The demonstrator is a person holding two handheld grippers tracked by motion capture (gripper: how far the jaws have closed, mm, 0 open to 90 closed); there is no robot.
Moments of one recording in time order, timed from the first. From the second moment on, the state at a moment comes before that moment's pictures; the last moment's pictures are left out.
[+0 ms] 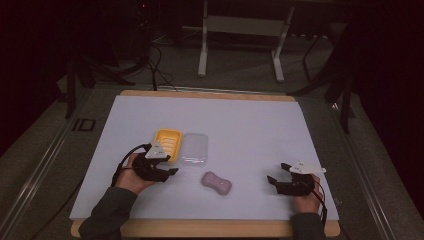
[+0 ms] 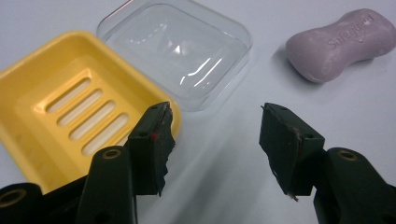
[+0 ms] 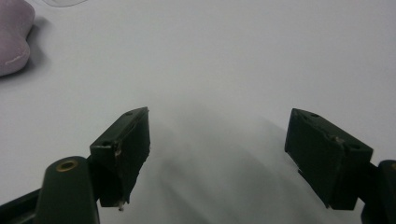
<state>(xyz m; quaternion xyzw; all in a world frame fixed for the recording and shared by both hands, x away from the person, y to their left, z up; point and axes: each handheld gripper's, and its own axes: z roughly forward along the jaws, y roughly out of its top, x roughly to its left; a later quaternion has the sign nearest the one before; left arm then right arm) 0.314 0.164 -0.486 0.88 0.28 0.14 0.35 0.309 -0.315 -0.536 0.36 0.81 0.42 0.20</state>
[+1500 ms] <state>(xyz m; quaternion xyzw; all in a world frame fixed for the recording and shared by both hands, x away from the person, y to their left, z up) 0.337 0.090 -0.449 0.93 0.13 0.13 0.30 0.307 -0.317 -0.535 0.36 0.80 0.43 0.20</state>
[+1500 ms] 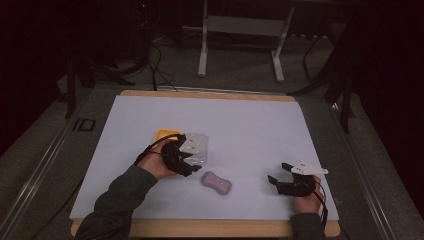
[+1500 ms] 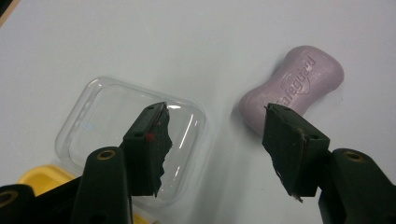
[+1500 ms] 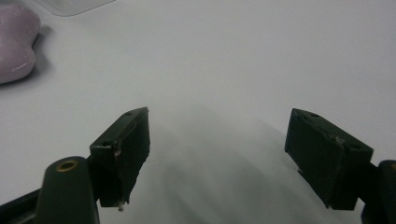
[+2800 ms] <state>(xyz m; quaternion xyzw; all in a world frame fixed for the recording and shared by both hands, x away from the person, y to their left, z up) 0.345 0.035 -0.459 0.96 0.06 0.10 0.24 0.307 -0.317 -0.535 0.36 0.80 0.43 0.20</state>
